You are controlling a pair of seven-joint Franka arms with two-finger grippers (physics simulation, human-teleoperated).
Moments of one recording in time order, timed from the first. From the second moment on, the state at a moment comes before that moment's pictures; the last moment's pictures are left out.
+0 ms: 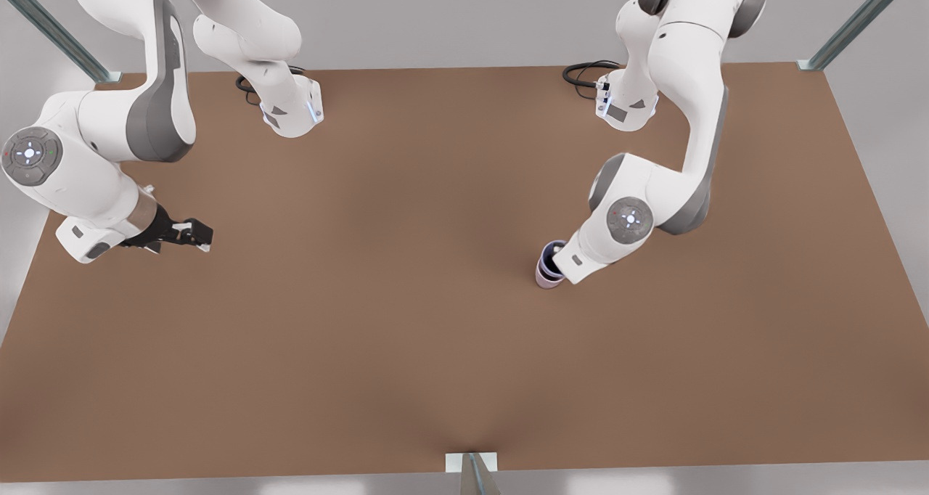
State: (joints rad) left arm -0.40 0.42 -0.03 -1.56 -0.07 1.84 -0.28; right arm -0.07 0.13 0.11 -1.57 -0.04 1.67 0.02
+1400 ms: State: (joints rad) left arm -0.39 0.45 -0.03 -1.70 -0.08 1.99 -0.48; right arm -0.08 0.13 0.10 -1.56 -0.02 1.68 0.11
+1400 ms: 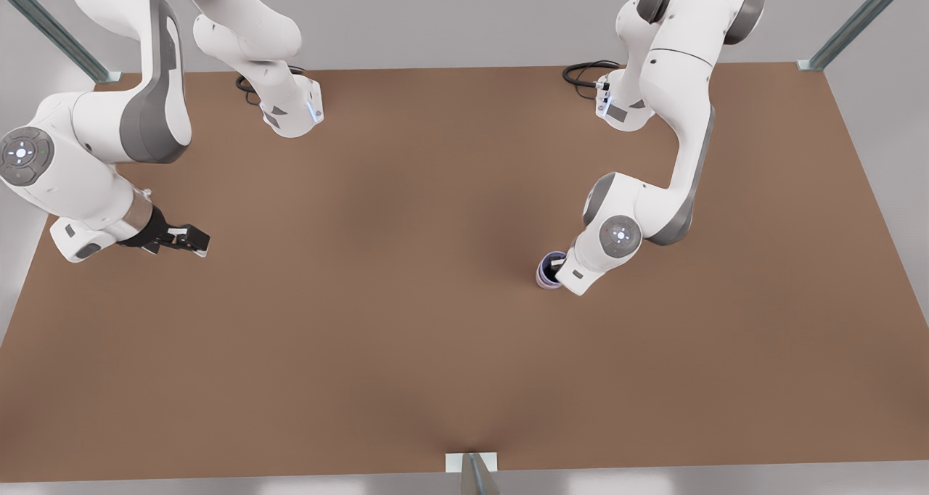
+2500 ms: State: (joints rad) left arm -0.35 0.27 0.26 -1.35 -0.04 1.56 -0.24; right arm -0.07 0.13 0.10 -1.55 -0.02 1.68 0.12
